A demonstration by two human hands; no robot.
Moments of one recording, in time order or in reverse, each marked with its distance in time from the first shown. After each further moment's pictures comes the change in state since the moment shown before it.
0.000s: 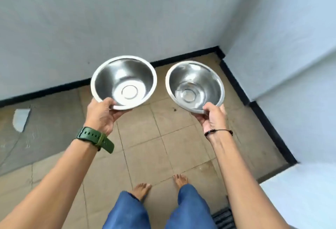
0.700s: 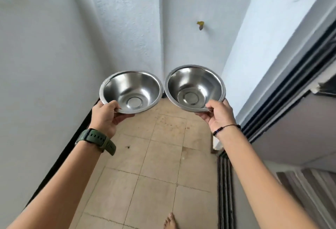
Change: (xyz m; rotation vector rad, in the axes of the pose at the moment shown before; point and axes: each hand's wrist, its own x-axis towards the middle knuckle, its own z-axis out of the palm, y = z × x) left_hand -0.129 0.029 0.112 0.538 -0.871 -0.023; right_hand -0.221 -0.026 -0.118 0.501 0.536 -0.463
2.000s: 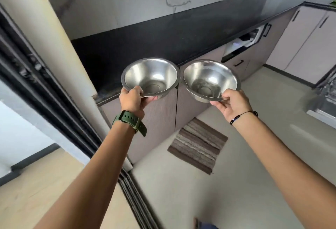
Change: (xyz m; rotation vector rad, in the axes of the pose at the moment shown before) left_hand -0.320 -0.248 0.562 0.162 -0.854 -0.308; right_hand -0.055 -0.298 -0.552 0.329 0.760 -0.412
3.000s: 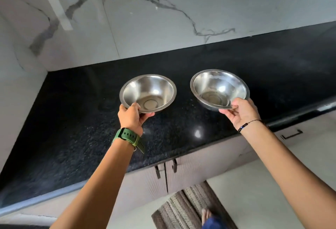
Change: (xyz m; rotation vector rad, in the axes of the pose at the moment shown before) left_hand 0.363 0.001 0.261 -0.101 0.424 0.128; right_hand 0.498 -0.141 0.171 -0.126 -0.245 0.134
